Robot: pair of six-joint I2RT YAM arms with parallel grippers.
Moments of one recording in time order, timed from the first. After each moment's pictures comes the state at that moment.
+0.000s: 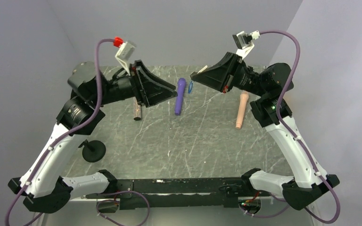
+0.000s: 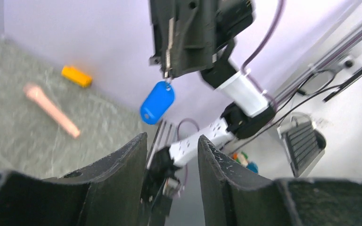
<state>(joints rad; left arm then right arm) -0.66 1.15 1.65 -0.38 0.66 -0.63 0.47 1.13 1.44 0.12 -0.85 1.02</state>
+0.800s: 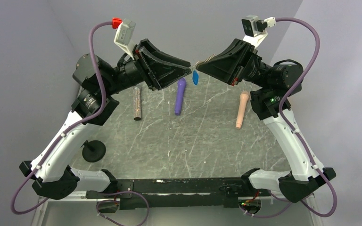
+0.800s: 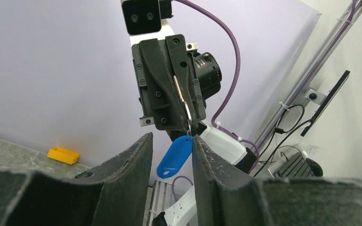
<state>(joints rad) -0.76 1.27 1.76 0.01 0.56 -0.69 0.47 1.23 1.57 0.51 -0.89 1.29</state>
